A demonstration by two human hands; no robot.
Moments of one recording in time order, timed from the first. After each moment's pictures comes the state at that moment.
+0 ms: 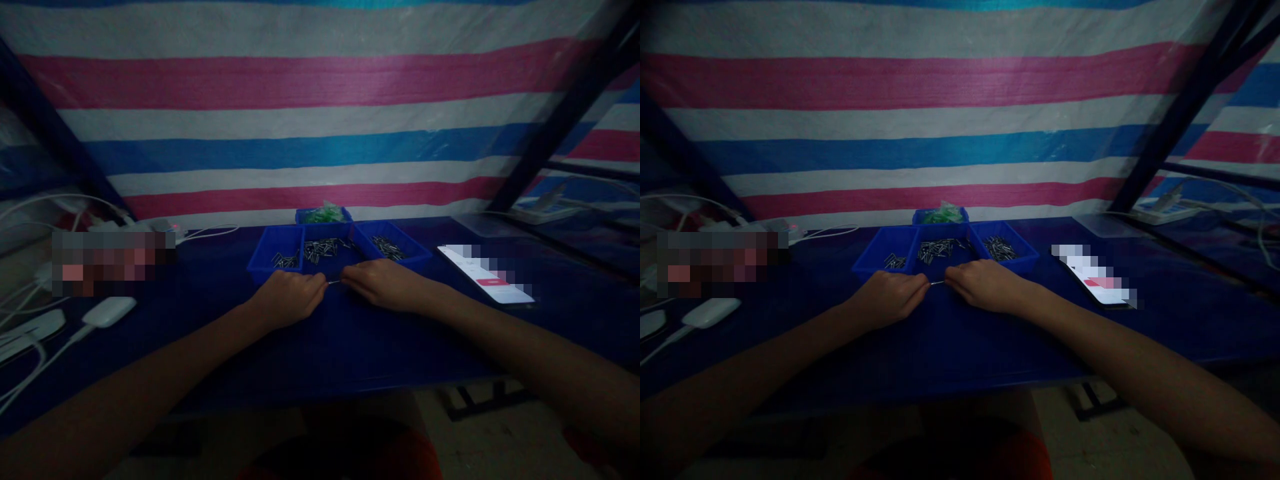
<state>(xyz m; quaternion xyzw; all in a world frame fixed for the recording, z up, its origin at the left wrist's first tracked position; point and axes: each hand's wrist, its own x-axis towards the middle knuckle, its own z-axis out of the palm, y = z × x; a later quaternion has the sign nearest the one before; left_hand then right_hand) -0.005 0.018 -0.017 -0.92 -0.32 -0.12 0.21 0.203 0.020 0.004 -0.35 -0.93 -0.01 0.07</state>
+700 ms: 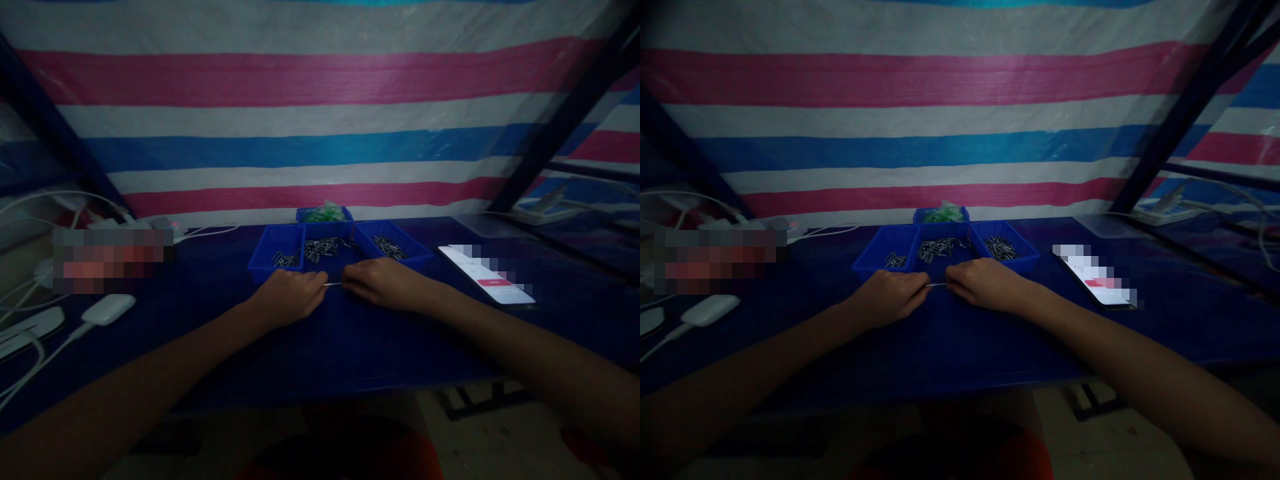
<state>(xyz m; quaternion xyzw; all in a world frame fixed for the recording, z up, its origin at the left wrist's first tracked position) -0.006 0.019 -0.016 -0.93 -0.31 -0.12 0.18 0.204 0.019 0.006 -0.33 -0.94 0.00 0.08</state>
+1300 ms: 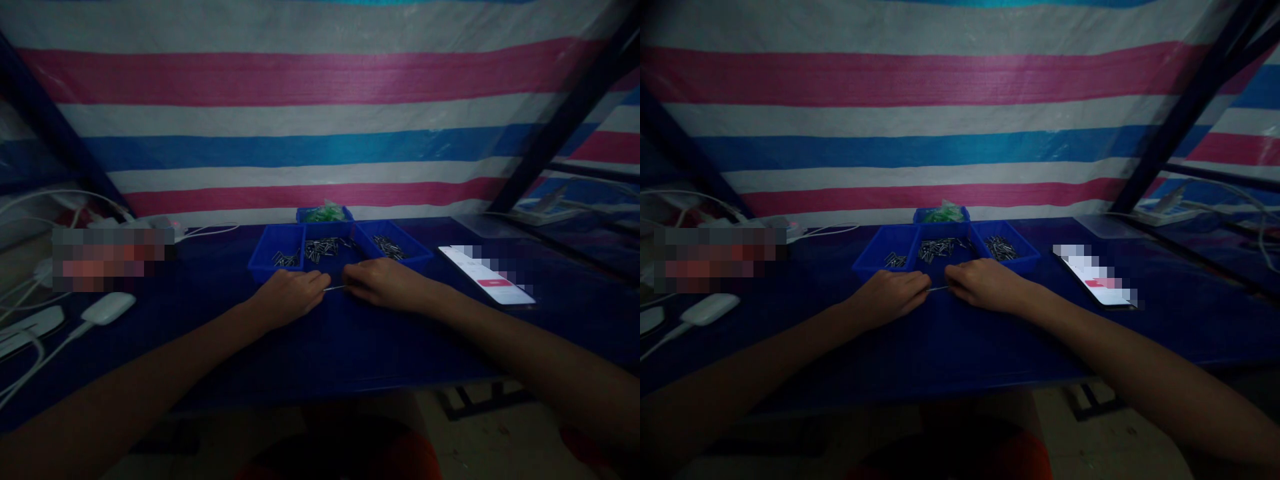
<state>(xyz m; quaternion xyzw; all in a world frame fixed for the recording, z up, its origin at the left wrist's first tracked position) -0.008 0.020 -0.015 -0.94 -0.28 -0.11 0.18 0.204 0.018 0.006 -0.34 -0.94 0.01 0.08</state>
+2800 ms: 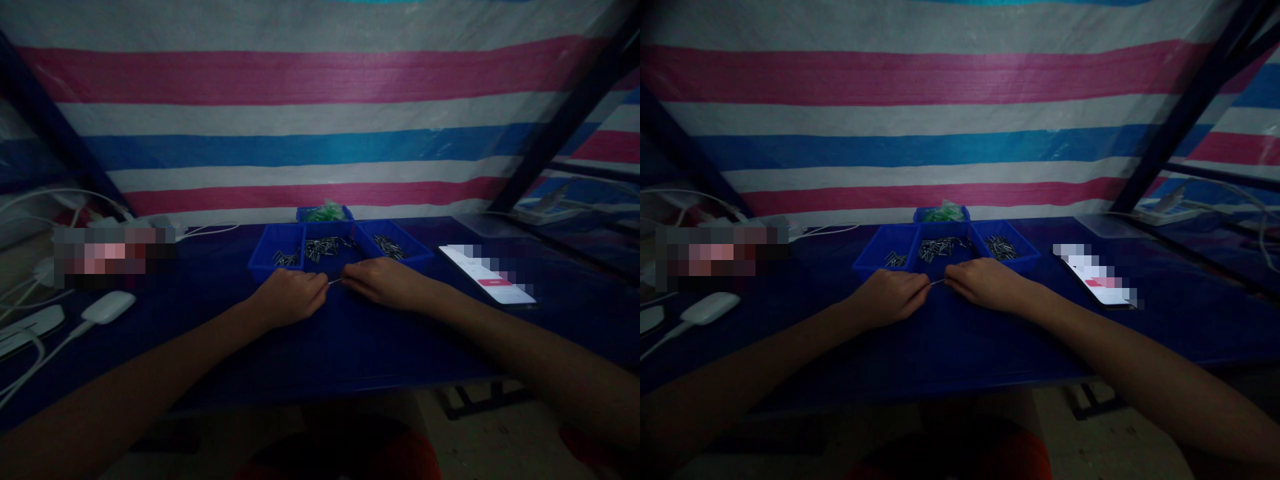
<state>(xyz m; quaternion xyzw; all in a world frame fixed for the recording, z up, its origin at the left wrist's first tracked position) -0.005 0.018 -0.016 -0.93 -0.30 -0.12 0.19 0.203 0.019 0.005 -0.34 -0.94 -0.02 0.08</state>
